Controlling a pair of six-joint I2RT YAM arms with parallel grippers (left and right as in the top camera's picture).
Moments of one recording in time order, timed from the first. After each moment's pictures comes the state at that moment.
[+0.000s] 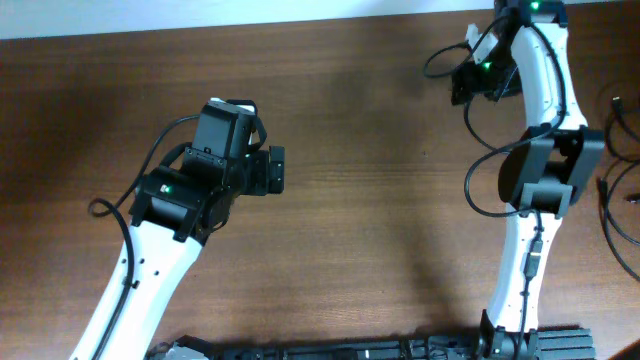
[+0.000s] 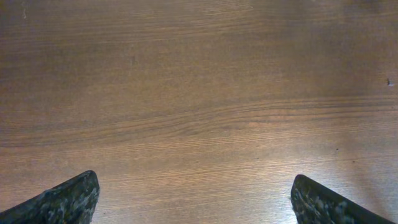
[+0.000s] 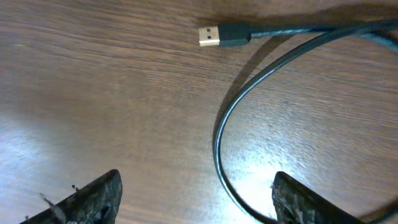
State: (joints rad) left arm -0.40 1.30 1.31 -0.98 -0.16 -0.25; right arm -0.12 2.48 2.37 -1.41 -0.10 -0.25
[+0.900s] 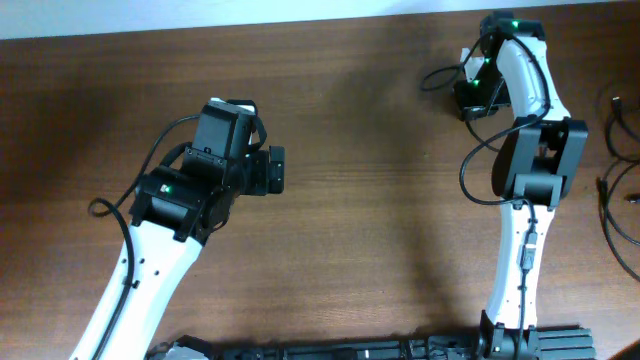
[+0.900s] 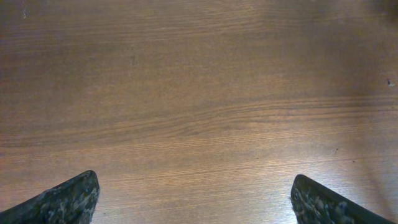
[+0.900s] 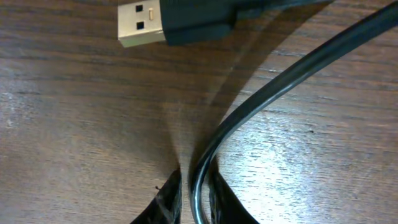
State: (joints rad) left arm -0.40 1.30 1.31 -0.98 -0.16 -0.25; right arm -0.12 2.58 2.32 -1.33 -0.04 -0.19
